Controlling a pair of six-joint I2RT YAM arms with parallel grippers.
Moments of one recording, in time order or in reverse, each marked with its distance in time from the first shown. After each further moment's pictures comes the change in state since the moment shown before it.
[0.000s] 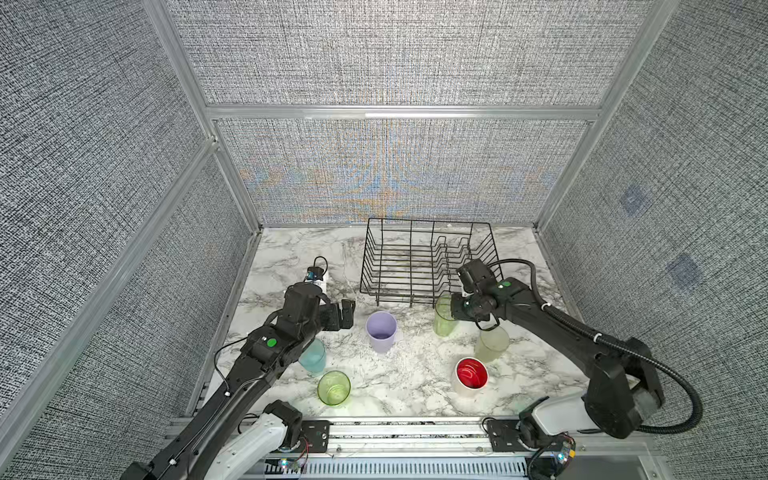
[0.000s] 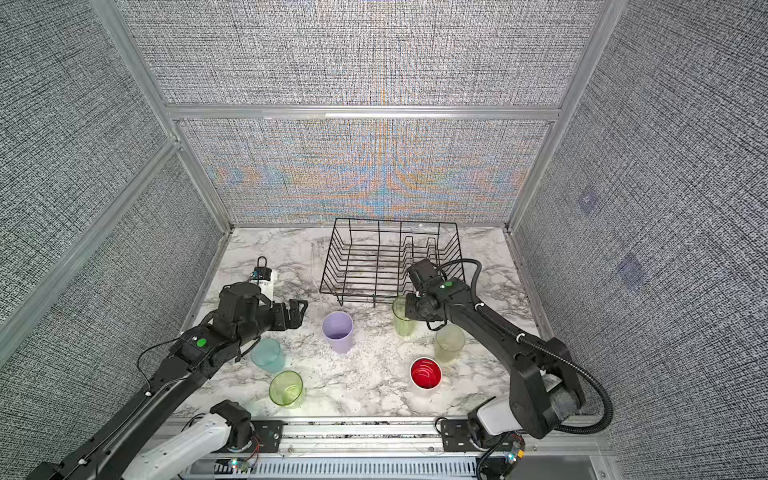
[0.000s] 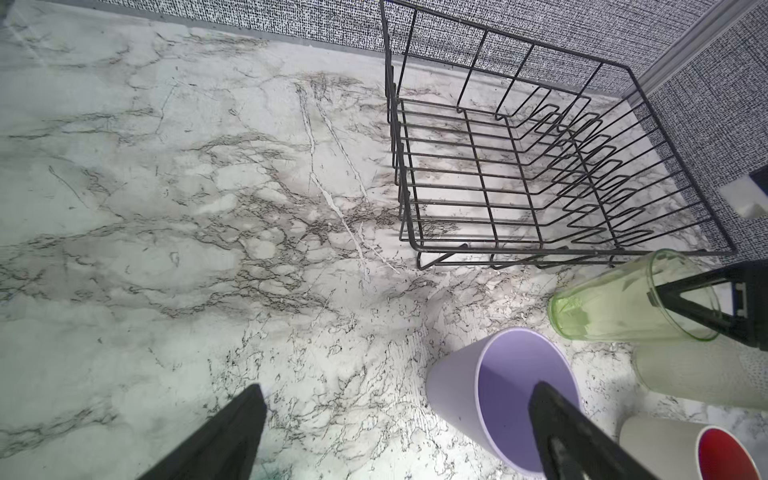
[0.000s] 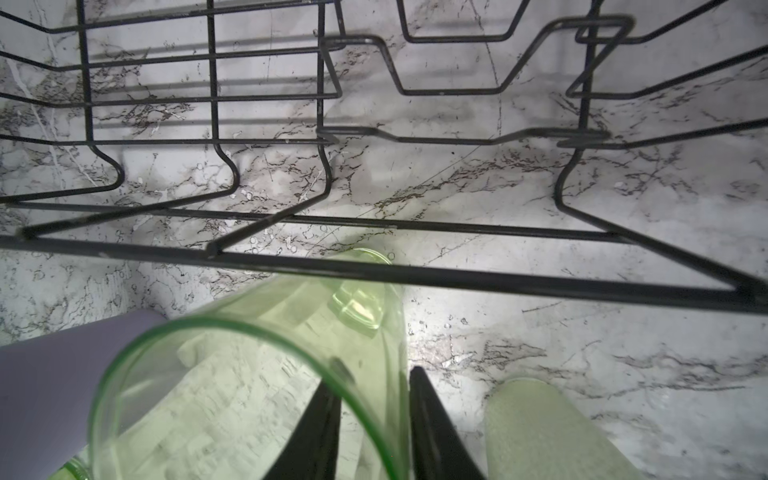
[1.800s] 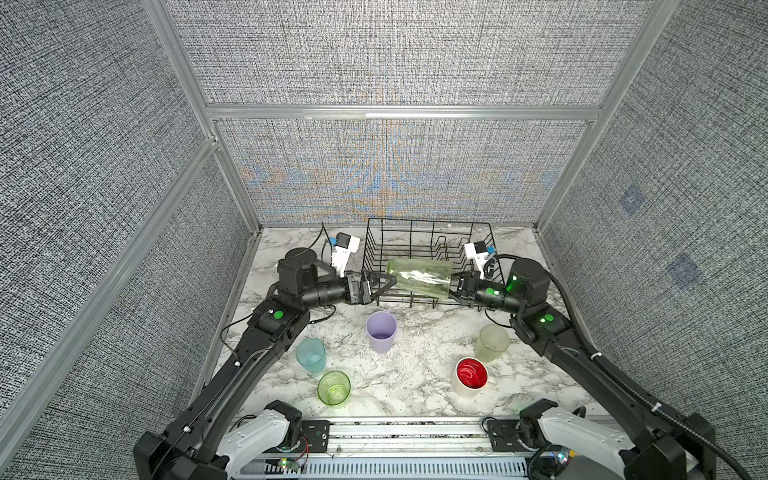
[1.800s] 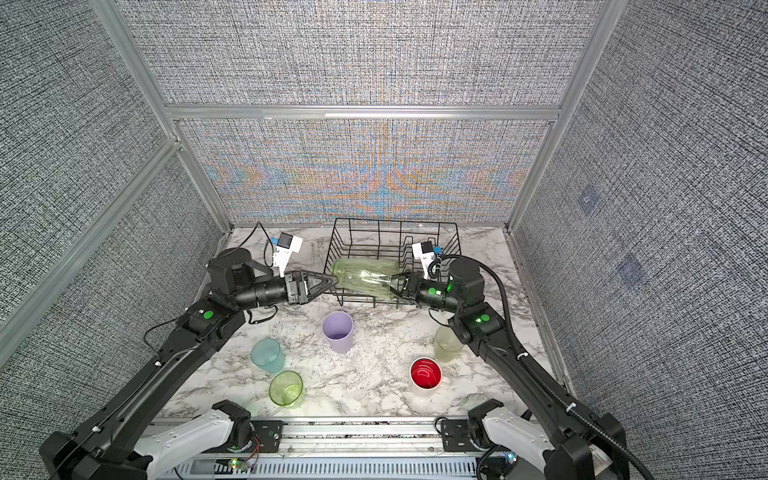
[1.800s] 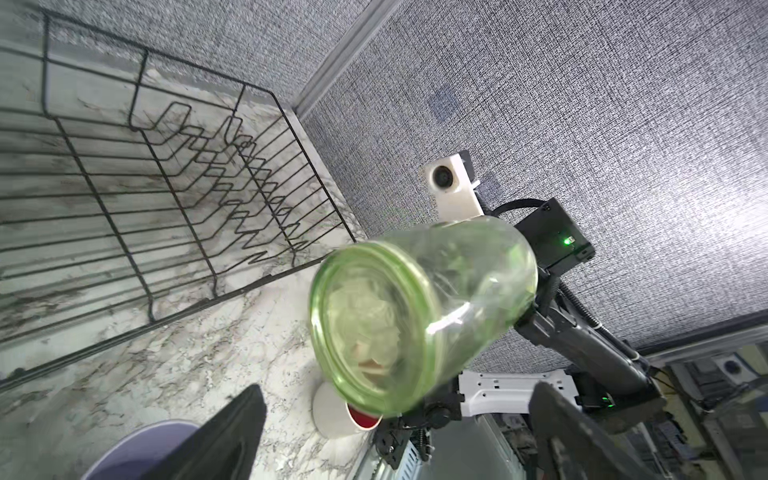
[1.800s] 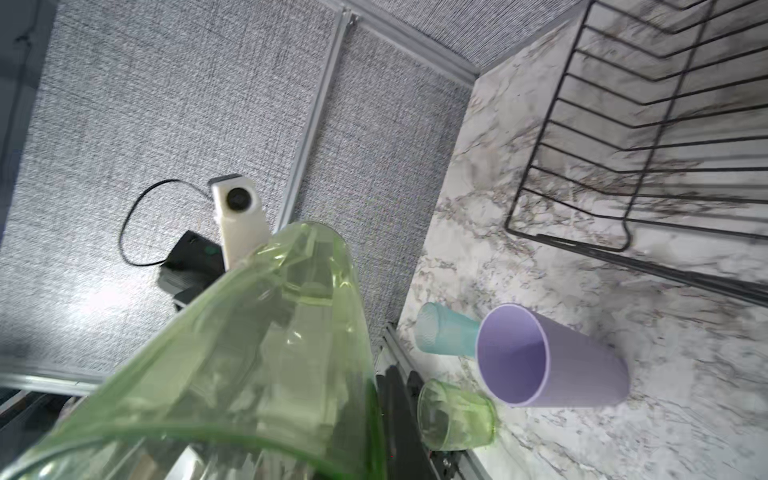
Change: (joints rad) left arm 0.047 0.198 0.168 0.424 0.873 -0.336; right arm -0.076 -0.365 -0.244 0.931 -0.818 0.571
